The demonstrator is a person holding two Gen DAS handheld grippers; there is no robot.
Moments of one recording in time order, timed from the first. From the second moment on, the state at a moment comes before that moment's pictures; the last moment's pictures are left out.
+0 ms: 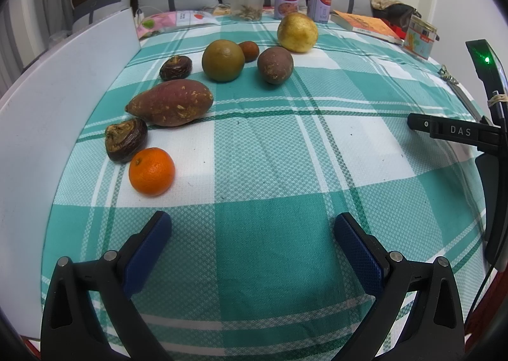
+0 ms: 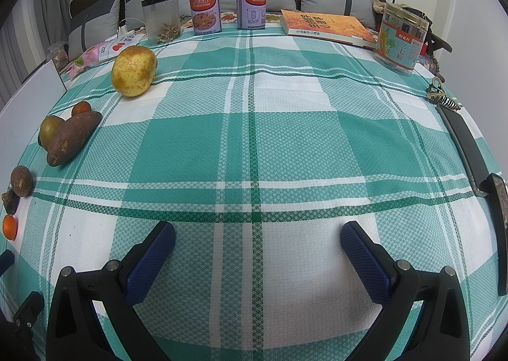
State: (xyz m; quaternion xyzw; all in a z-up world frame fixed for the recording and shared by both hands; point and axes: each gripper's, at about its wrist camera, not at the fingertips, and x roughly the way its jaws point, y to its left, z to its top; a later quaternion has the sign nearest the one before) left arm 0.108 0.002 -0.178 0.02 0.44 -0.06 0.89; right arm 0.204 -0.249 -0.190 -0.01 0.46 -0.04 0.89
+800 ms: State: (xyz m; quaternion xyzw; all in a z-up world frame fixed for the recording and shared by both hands) left arm 0.101 0.058 -0.150 -0.05 0.43 -0.09 0.89; right arm 0.204 -0.249 -0.189 -0.01 0.46 -0.04 0.89
